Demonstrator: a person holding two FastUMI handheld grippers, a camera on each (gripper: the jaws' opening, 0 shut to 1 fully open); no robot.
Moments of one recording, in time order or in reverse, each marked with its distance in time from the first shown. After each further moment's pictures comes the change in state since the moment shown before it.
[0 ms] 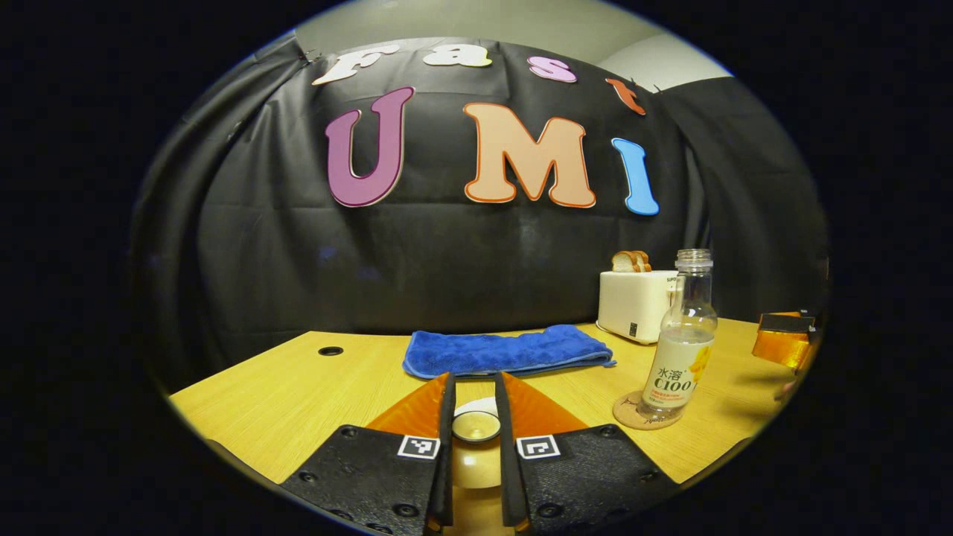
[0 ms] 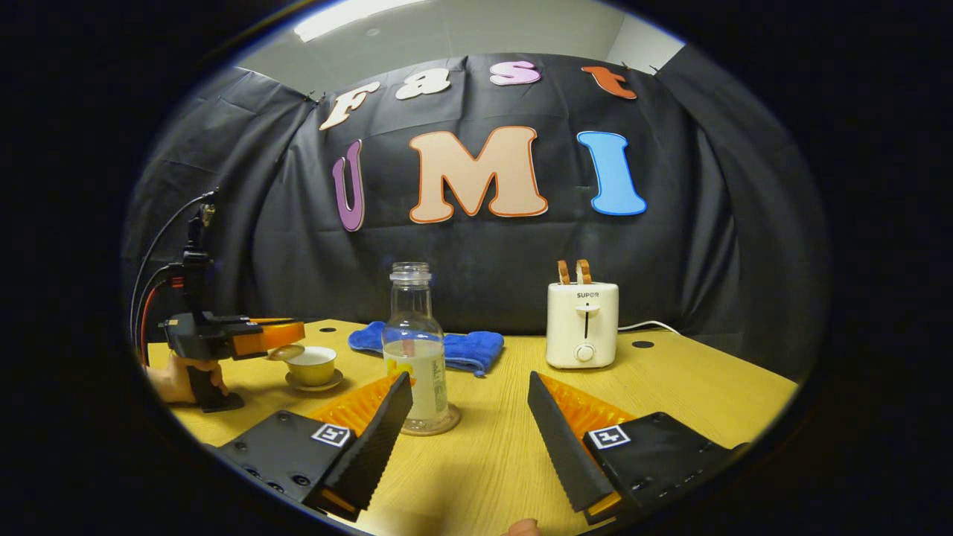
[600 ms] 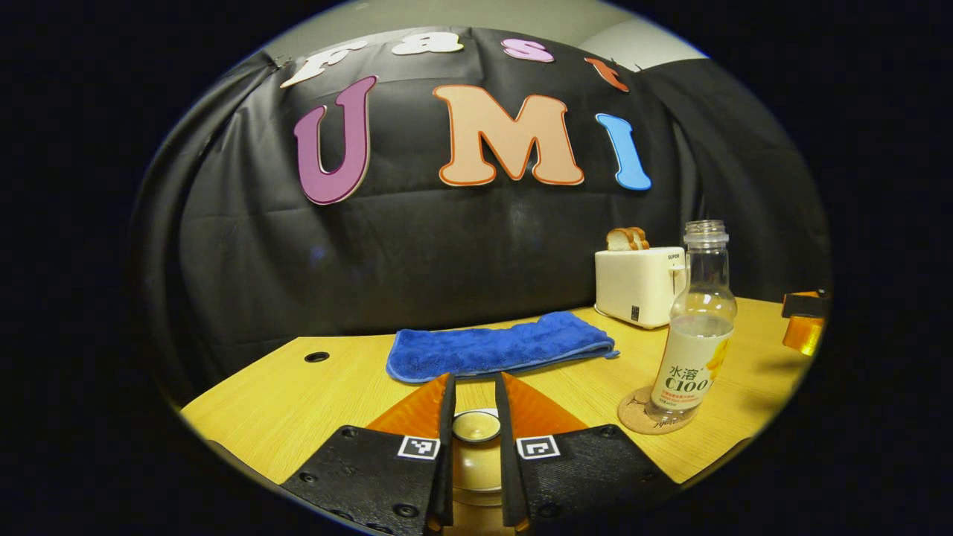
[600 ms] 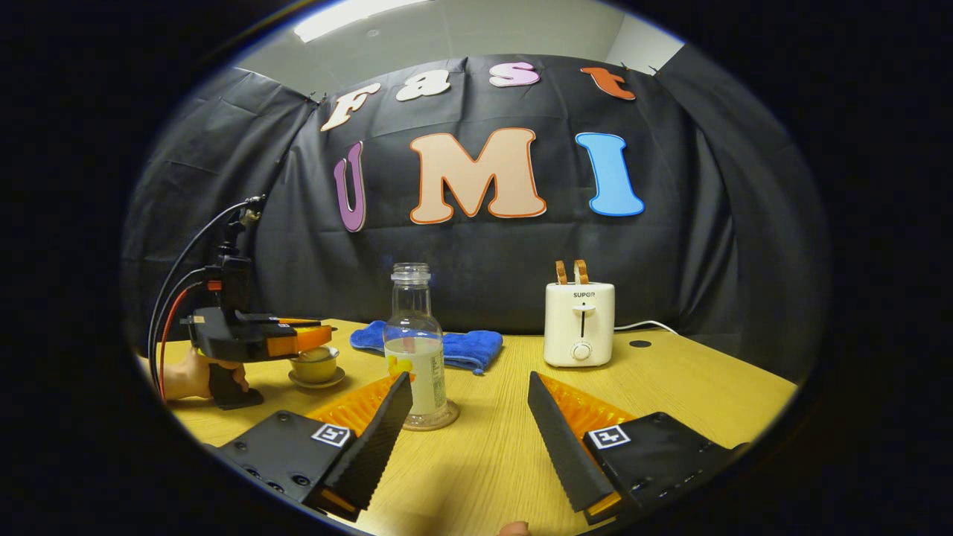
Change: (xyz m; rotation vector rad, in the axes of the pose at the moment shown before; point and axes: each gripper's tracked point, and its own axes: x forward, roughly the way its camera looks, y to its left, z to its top) left arm 0.028 -0.014 -0.011 0.091 0.075 -0.024; right arm -0.009 -0.003 0.001 0.000 0.000 0.001
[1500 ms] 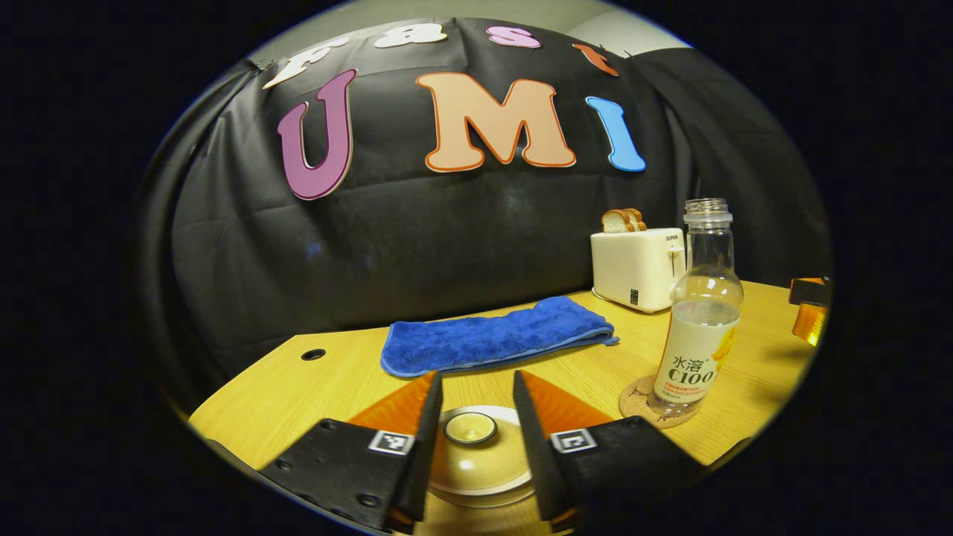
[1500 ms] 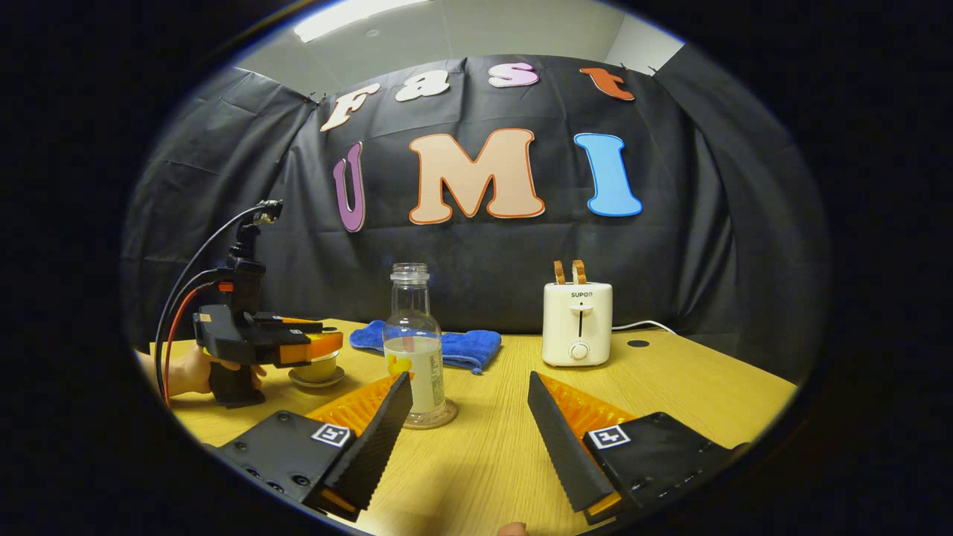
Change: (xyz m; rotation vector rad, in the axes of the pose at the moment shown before) left arm 0.003 -0.003 -0.007 0.025 0.047 -0.010; right arm -0.005 -0.001 0.001 0.000 0.001 -0.004
